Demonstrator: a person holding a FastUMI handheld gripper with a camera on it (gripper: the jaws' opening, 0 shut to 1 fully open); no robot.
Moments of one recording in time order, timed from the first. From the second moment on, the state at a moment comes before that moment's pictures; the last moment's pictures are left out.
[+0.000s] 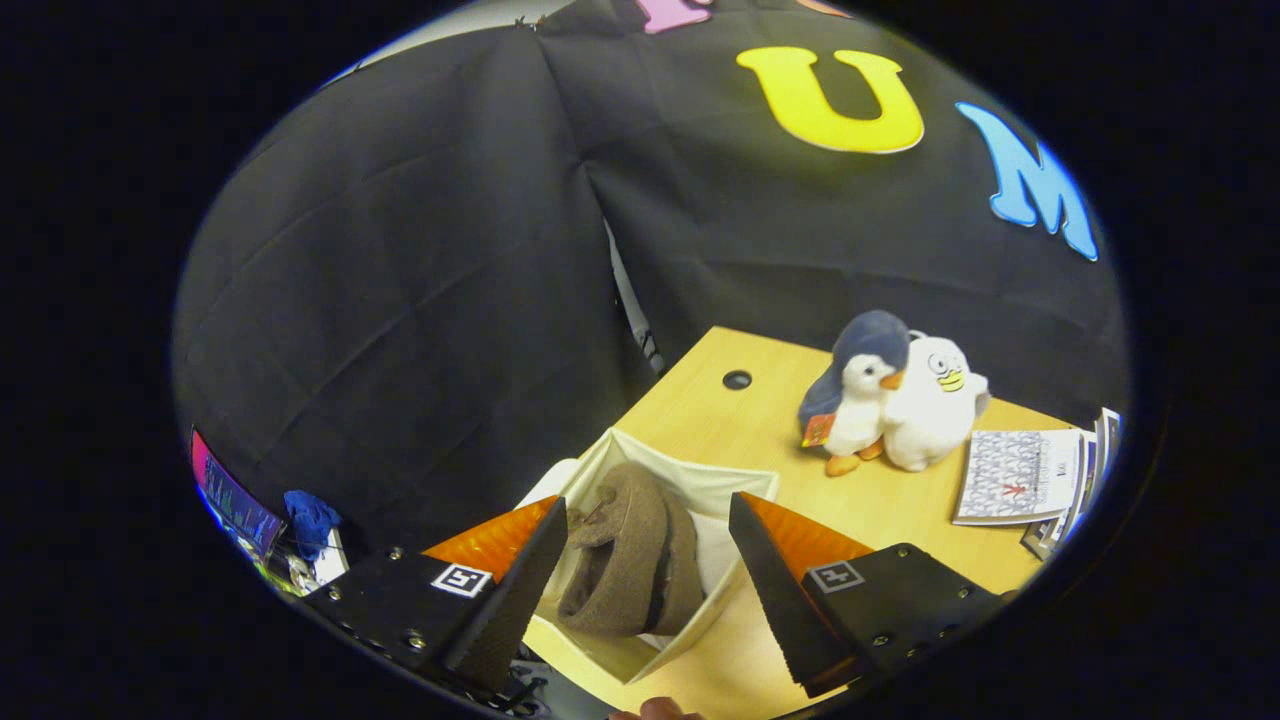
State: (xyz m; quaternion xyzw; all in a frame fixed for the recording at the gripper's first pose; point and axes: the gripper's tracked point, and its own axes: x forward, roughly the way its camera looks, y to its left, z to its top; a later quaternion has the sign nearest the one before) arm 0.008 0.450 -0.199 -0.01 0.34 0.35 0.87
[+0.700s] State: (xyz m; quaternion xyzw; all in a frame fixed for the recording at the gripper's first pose) arm 0.071 0.148 -0.023 0.04 0.05 0.04 1.00
